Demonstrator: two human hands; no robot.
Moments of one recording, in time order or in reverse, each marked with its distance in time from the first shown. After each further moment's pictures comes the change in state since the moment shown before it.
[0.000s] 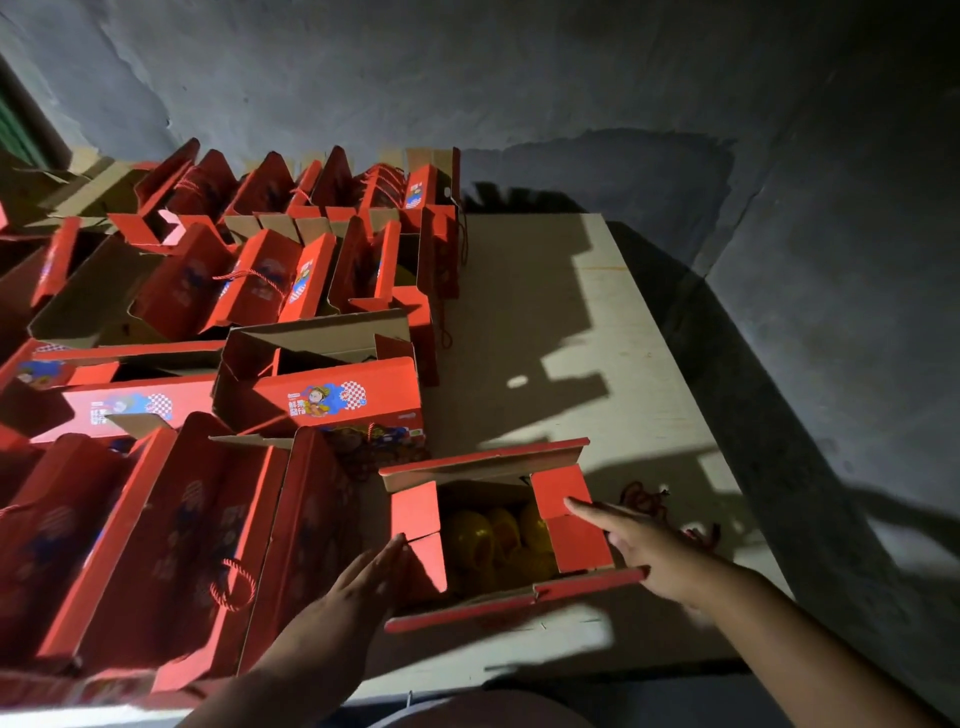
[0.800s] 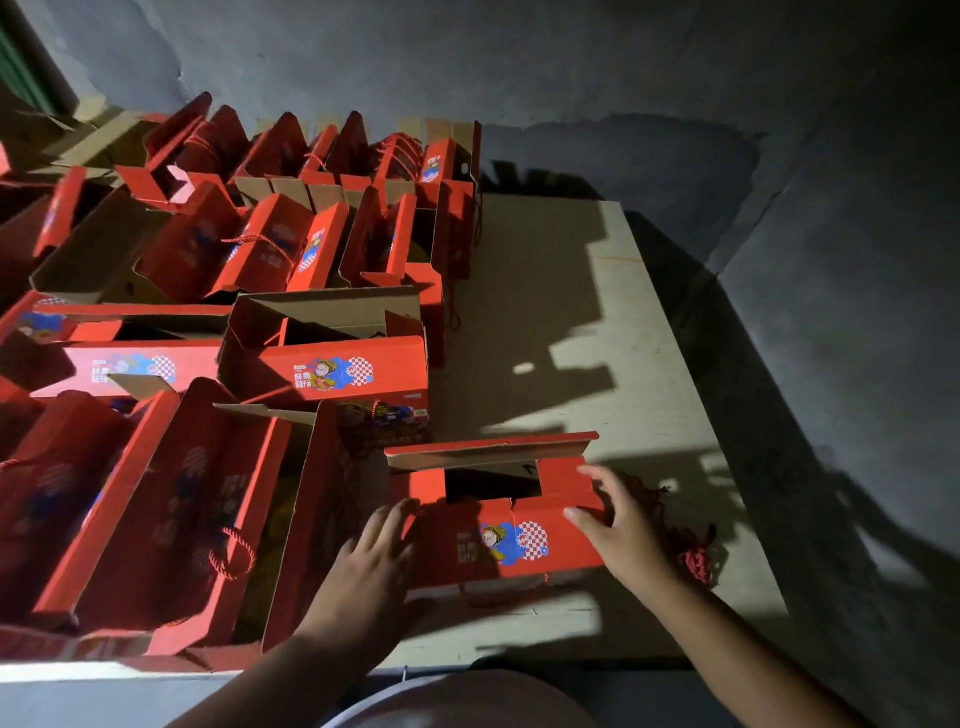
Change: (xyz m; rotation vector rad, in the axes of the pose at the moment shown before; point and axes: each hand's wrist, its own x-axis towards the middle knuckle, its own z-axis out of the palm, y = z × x) left_hand 0.021 0.030 0.007 0.213 0.172 -0.053; right_hand 0.028 -0.020 0.034 0.324 0.573 -0.027
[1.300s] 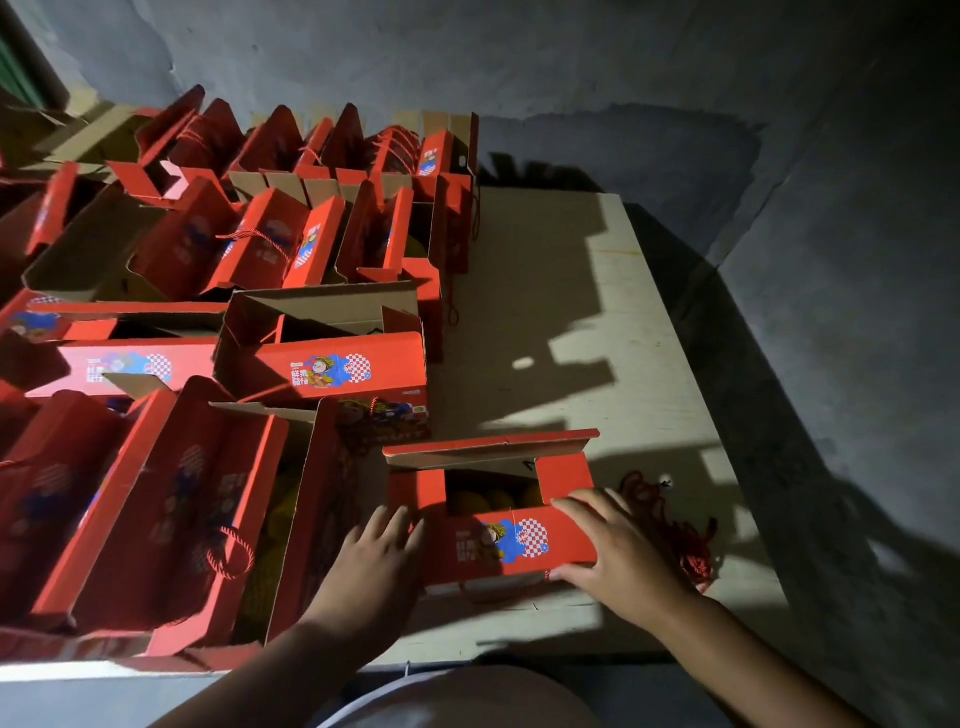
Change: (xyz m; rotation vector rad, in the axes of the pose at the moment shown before) left_hand 0.008 0.003 -0.006 0.155 0.140 0.091; right_hand -0.022 -0.001 -0.003 -0.550 -0.135 -0.354
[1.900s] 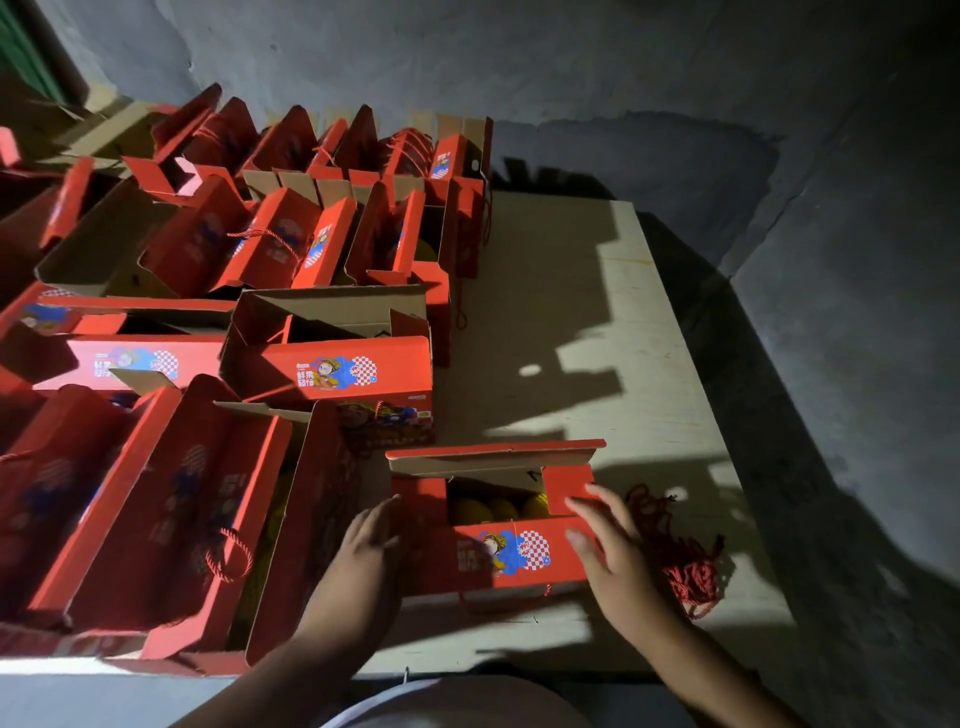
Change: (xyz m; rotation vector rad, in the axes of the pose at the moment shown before) left_hand -0.001 -0.009 0.023 -0.414 0.126 -0.179; right_hand 0.003 0.001 0.022 0.320 0.149 0.184
